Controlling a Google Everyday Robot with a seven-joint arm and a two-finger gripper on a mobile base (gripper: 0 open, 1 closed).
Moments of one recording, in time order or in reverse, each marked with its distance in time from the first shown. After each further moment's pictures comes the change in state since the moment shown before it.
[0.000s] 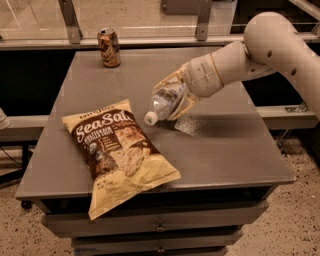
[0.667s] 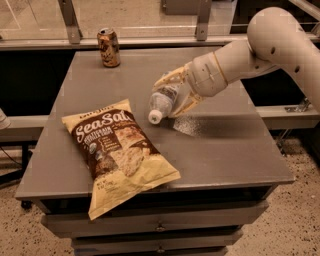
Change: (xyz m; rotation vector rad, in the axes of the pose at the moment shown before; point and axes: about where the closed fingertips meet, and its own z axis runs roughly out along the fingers) arm -0.006 0.005 -0.009 -0.033 -0.016 -0.107
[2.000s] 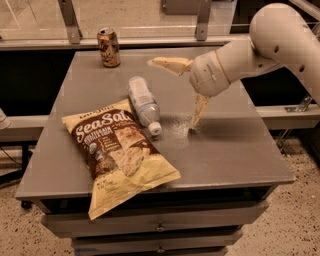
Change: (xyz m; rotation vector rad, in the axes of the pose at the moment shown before) arm -0.003 0.002 -0.005 -0.022 0.032 -0.060
